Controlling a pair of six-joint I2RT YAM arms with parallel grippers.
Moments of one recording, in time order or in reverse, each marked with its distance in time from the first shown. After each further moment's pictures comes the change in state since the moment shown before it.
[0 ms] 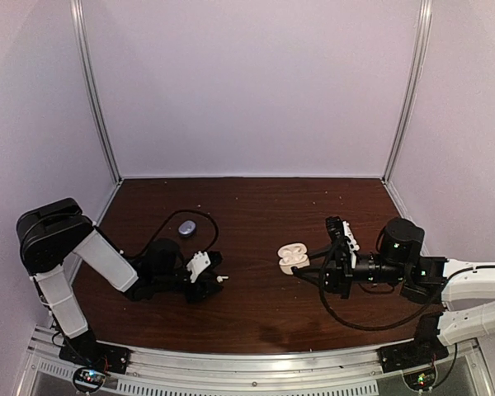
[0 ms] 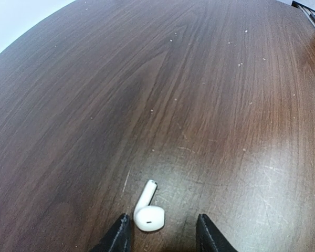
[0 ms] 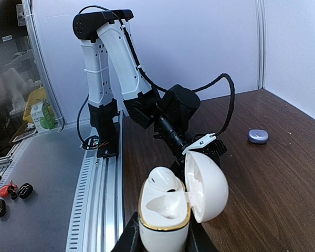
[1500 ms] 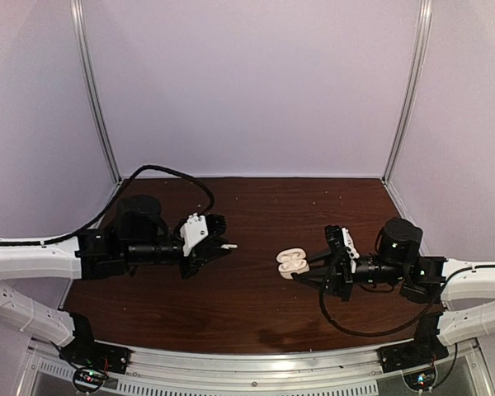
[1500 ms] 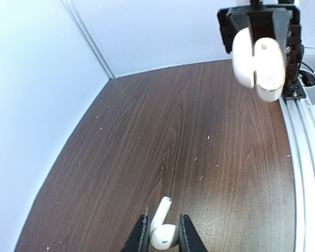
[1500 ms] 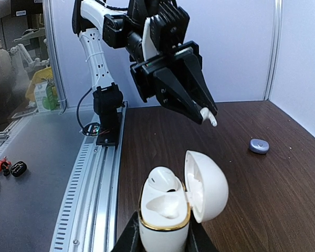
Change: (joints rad) left arm -0.249 -0.598 0.292 -0.669 -0.184 0.135; right arm -0.003 0.010 0.000 -0.009 -0.058 -0.136
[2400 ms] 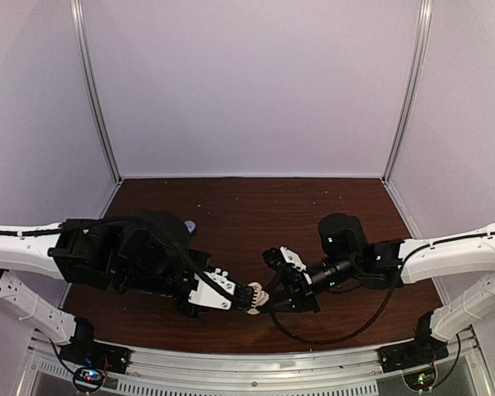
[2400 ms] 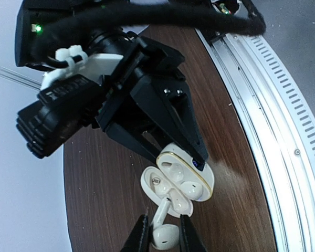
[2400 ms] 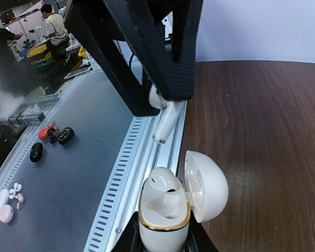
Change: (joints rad) left arm -0.421 0.044 0.369 -0.606 -0.295 0.278; right arm 0.103 0.391 0.288 -0.226 -0.217 -0.074
